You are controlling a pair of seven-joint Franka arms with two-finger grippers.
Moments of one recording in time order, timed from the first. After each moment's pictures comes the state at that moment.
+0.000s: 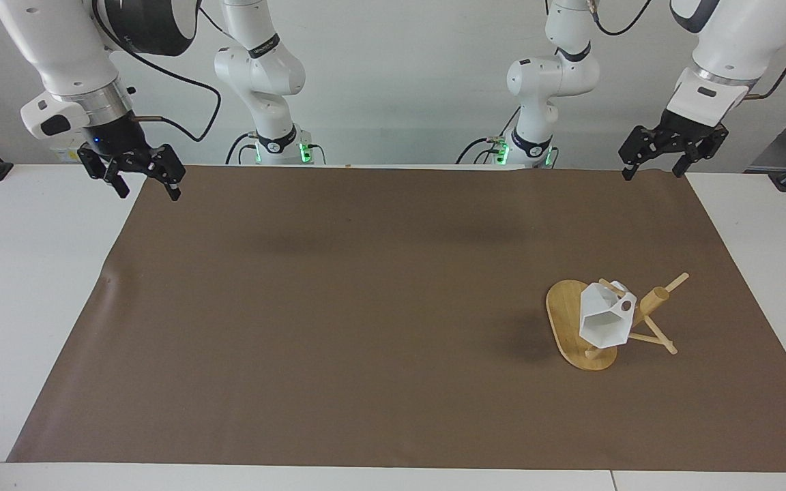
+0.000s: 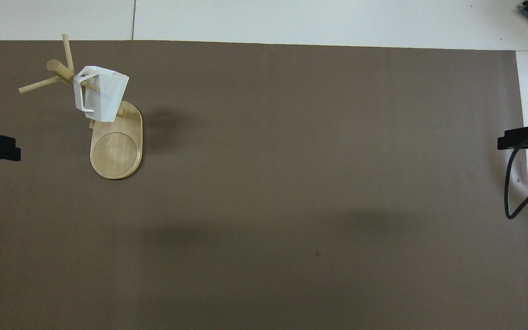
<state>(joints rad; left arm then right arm) -0.01 -0.10 -0.07 -1.63 0.01 1.55 -0.06 -0.27 -0.06 0.14 -1.69 0.03 1.73 -0.05</state>
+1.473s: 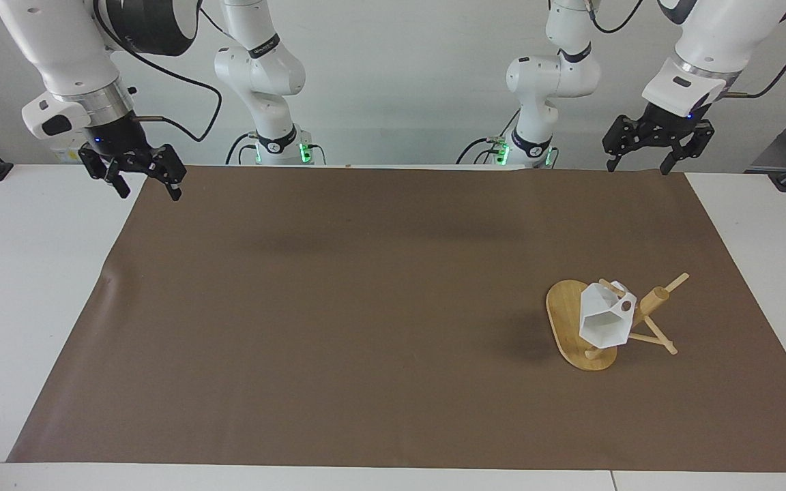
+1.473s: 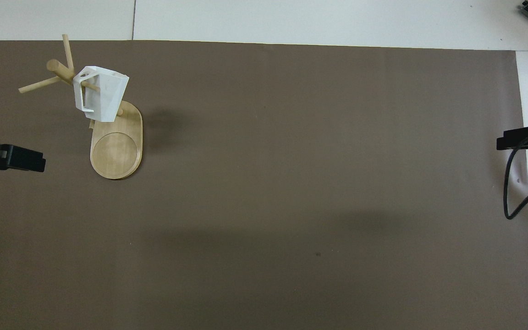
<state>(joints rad) -0.09 -0.10 -0.03 -1.61 0.01 1.52 0.04 -0.26 -0.06 0.14 -1.69 0.03 1.73 -0.05</state>
